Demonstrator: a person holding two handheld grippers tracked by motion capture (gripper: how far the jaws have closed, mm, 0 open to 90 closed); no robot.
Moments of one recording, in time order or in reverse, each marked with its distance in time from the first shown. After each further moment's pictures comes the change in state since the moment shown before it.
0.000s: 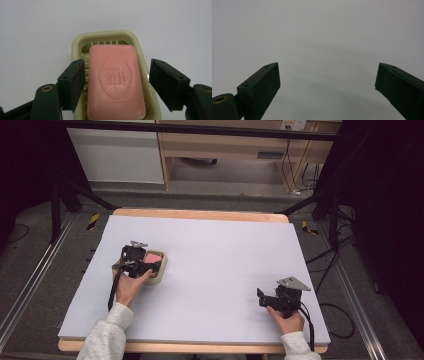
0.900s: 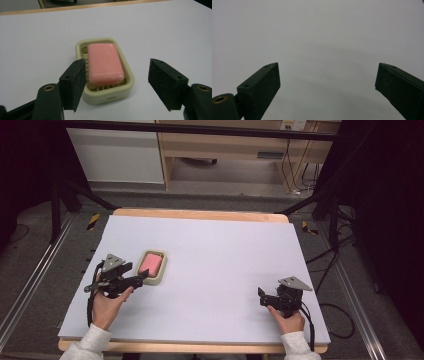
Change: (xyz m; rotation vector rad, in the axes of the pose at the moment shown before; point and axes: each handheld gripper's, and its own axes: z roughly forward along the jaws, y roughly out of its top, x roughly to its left) left arm 0.015 -0.055 -0.069 -0.255 -0.110 0.021; right arm -0.002 0.001 -0.001 -0.007 -0.008 0.022
